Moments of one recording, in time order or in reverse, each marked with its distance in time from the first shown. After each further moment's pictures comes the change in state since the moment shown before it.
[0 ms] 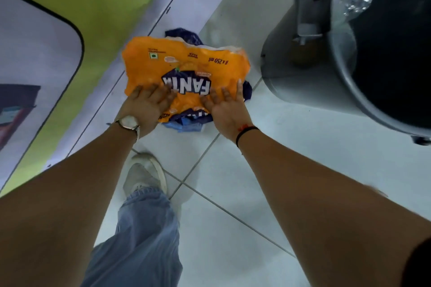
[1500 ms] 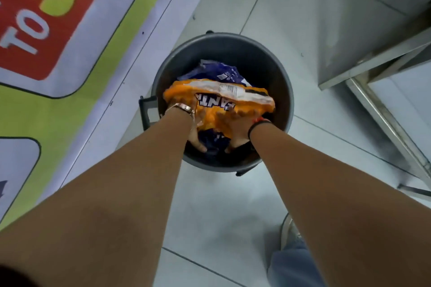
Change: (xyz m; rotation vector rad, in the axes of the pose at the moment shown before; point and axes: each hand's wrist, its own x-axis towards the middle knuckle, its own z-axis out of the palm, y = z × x) left_hand 0.120 0.199 -0.263 -0.103 -0.349 0.004; right_hand -0.122 0.225 -0.136 0.134 -0.327 0.206
